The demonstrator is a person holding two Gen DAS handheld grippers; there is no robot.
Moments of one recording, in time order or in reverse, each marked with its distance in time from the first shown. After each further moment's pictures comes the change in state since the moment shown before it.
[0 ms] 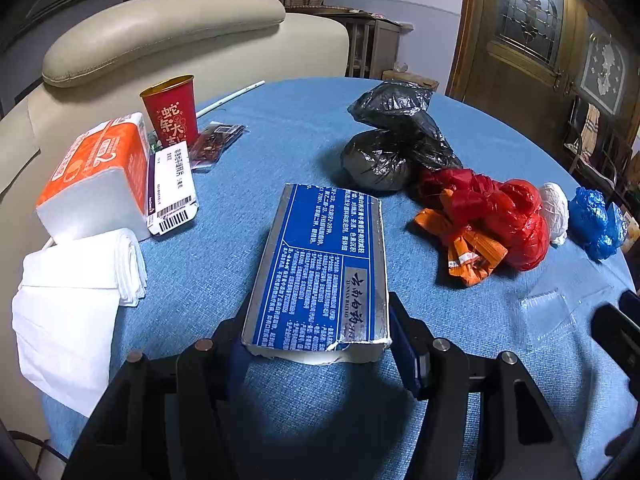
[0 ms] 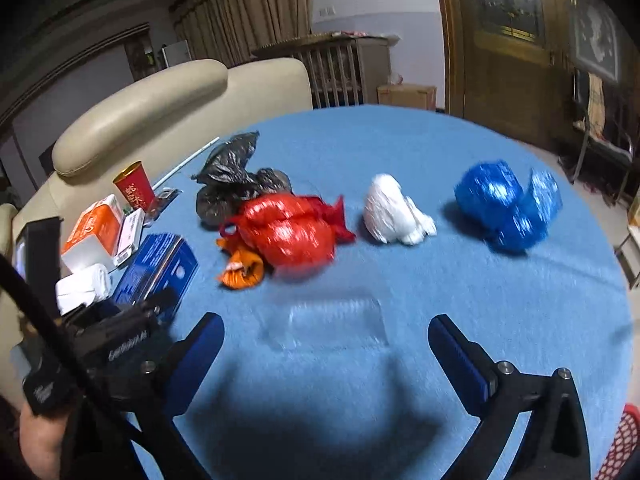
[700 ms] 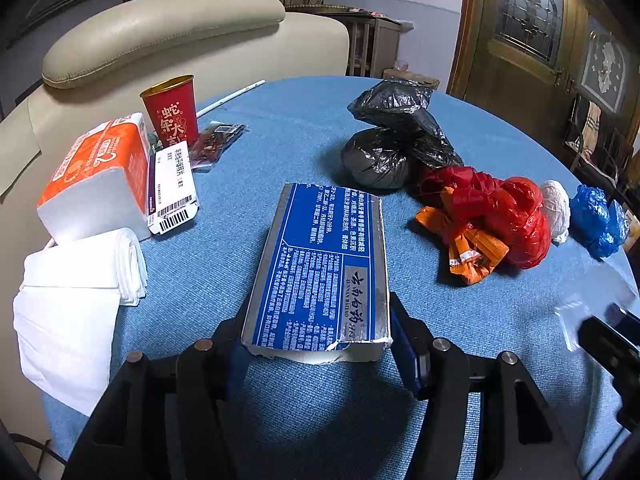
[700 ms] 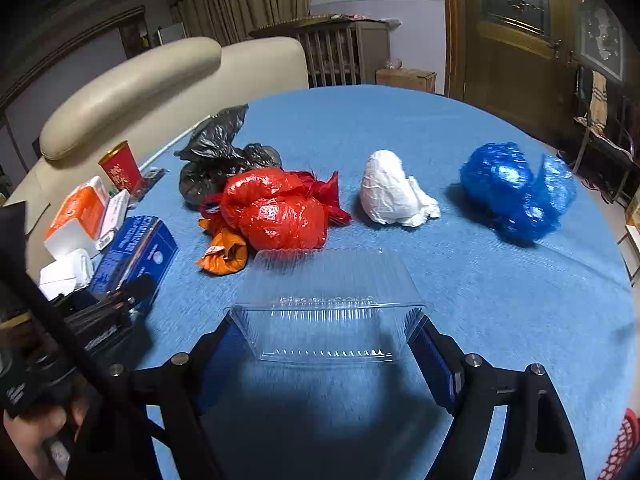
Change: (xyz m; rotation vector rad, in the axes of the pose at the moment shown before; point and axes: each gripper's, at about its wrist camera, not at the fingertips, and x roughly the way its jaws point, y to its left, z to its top) left arm 0.000 -0.001 0.000 0.010 0.000 0.013; right arm 0.012 -0.012 -0.010 -0.002 0.069 -0.007
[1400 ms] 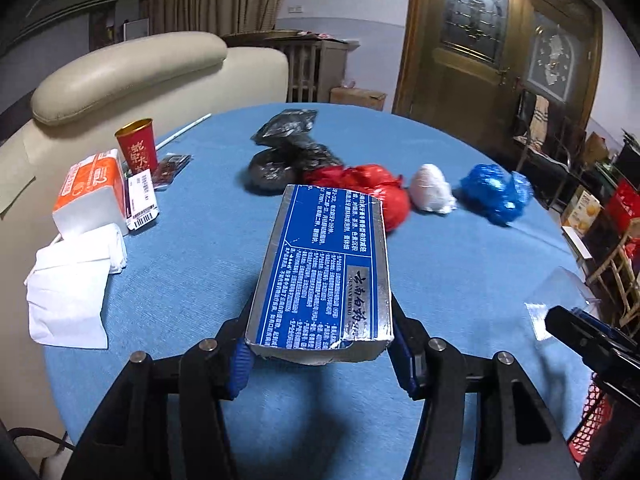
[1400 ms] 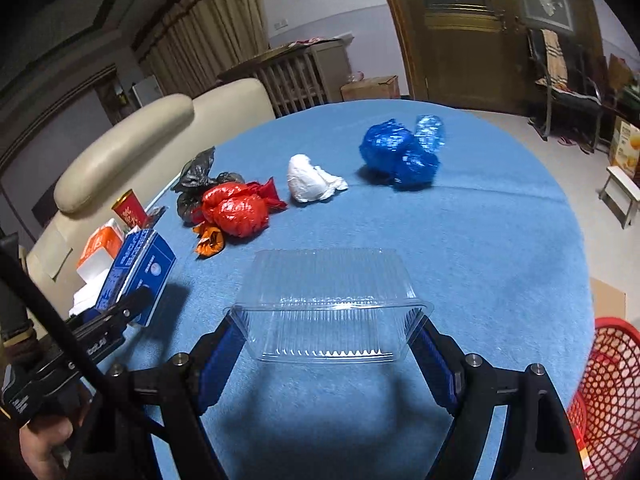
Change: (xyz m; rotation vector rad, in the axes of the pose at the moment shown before) left arm -0.100 -0.065 -0.040 0.098 -0.085 -0.146; right arm -0.088 -0.067 -0.059 0.202 -0.089 0.033
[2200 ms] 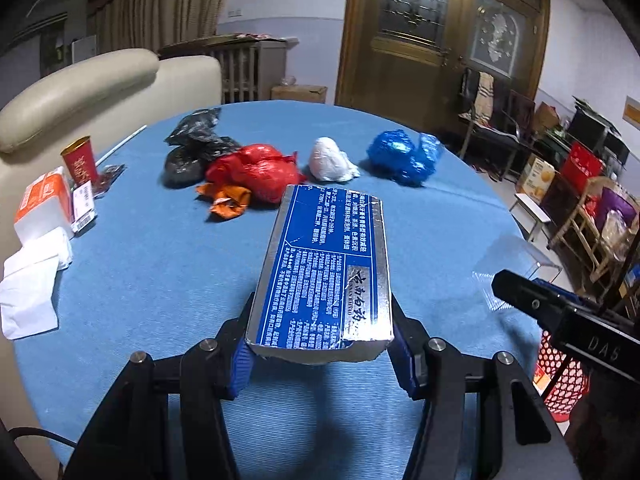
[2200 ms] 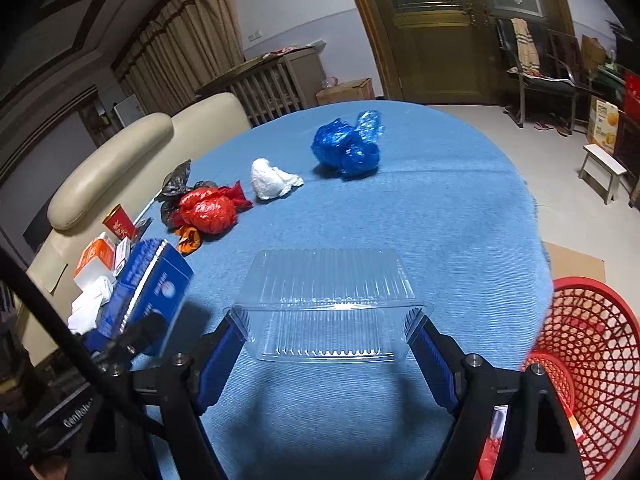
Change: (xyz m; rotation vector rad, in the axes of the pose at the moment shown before) left arm -0.022 -0.067 -0.032 0.125 0.013 -0.157; right arm -0.035 -0.036 -0.023 0.074 -0.027 -0.044
